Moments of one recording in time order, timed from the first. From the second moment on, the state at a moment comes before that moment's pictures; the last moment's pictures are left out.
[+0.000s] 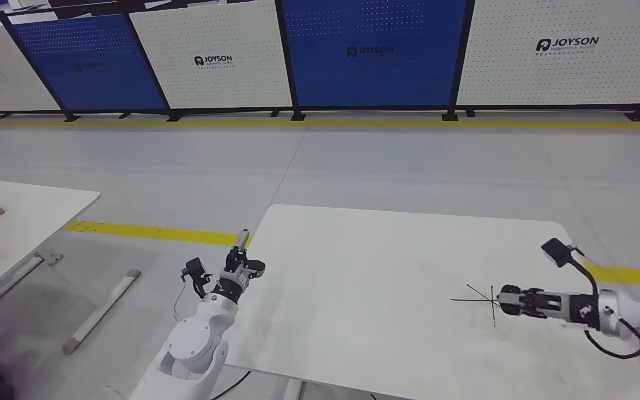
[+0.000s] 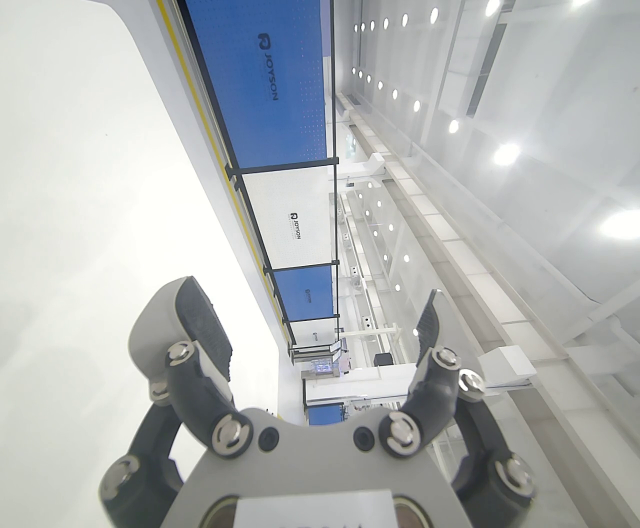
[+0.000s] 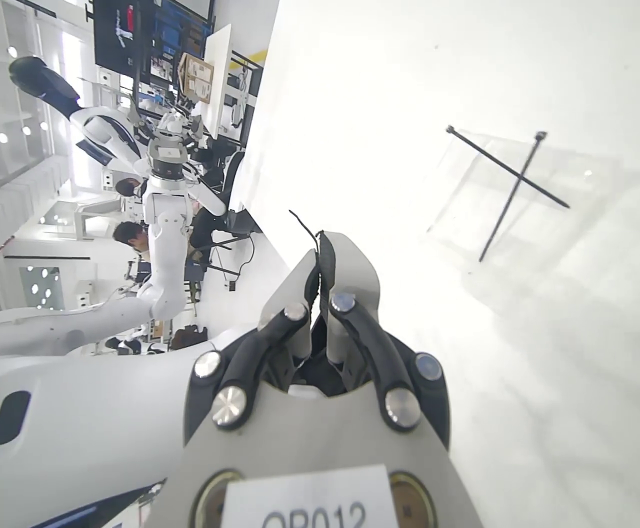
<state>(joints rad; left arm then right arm) 1.73 -1.15 -1.60 -1.80 -0.42 0.00 0.00 -1.07 -0.82 1.28 -1.41 0.18 -0.21 1.26</state>
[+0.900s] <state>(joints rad) 1.73 -1.15 -1.60 -1.80 -0.42 0.00 0.00 -1.14 -0.83 1.26 -1.54 0.29 -0.34 1.18</state>
